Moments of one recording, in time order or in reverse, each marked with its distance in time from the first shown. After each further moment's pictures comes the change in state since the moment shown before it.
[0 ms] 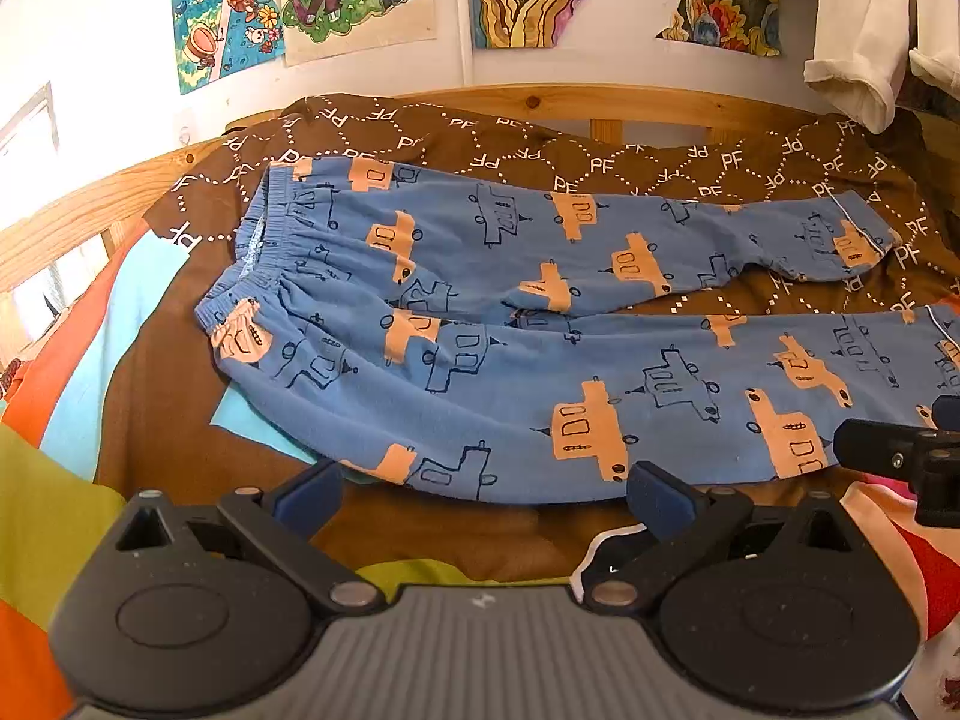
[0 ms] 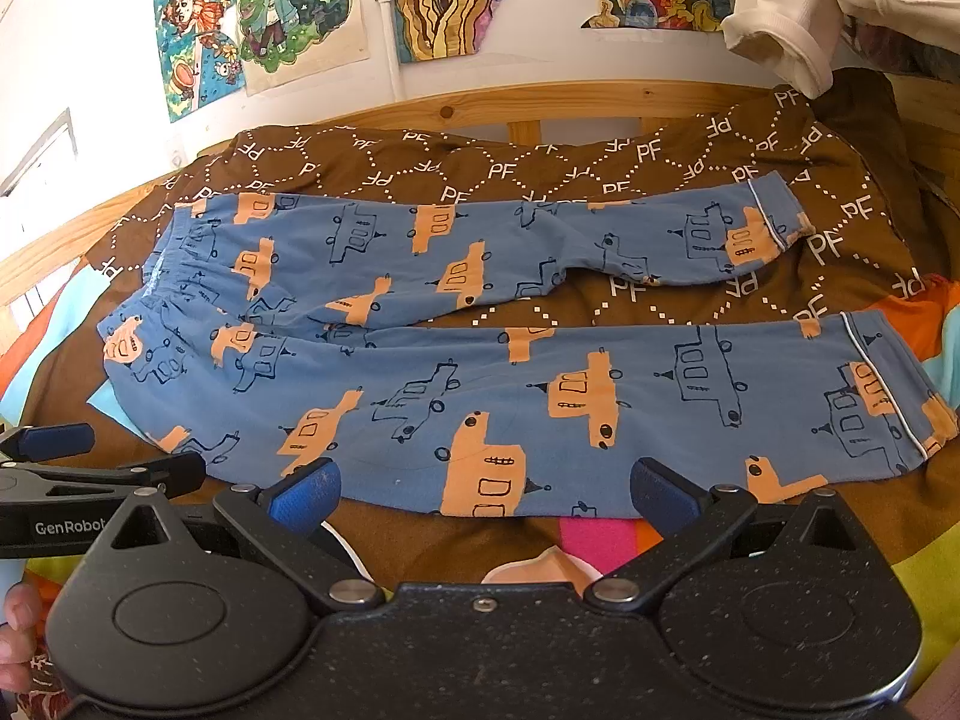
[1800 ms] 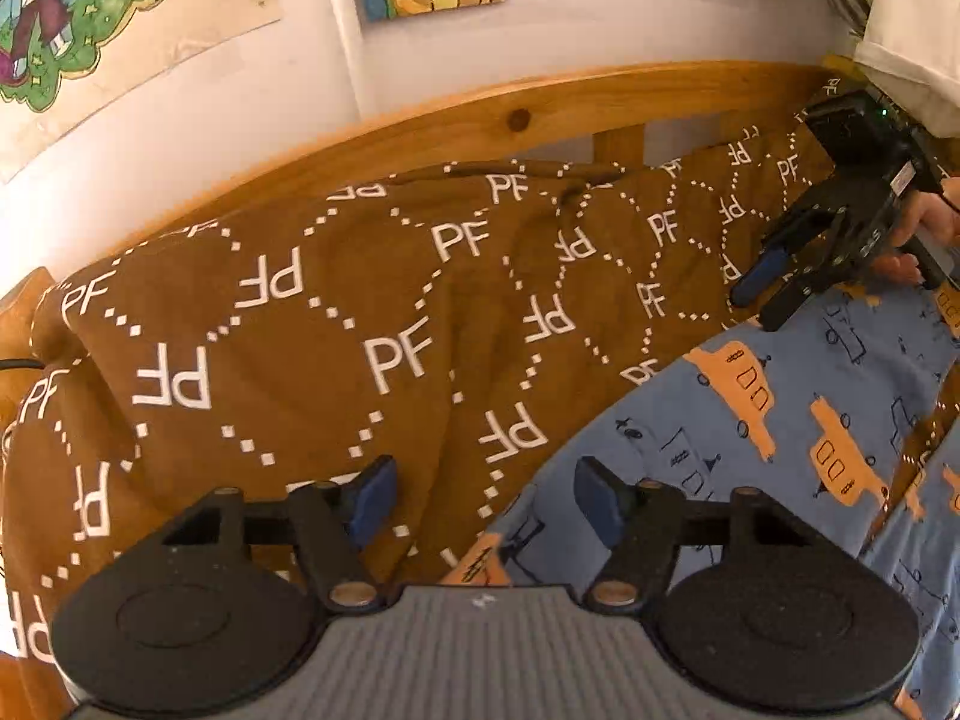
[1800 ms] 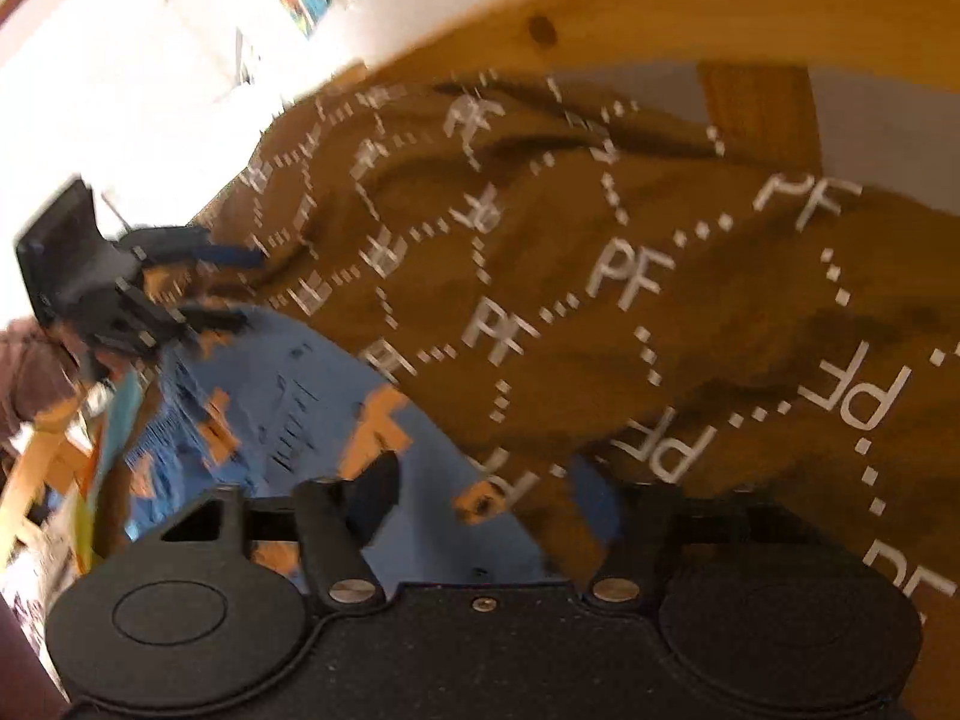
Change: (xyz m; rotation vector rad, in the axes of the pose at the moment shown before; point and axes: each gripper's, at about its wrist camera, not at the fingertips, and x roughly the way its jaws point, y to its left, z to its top) left arm 0.284 0.118 0.276 0.402 0.215 -0.358; right arm 0.391 -0.102 0.287 -0.214 0.475 0.780
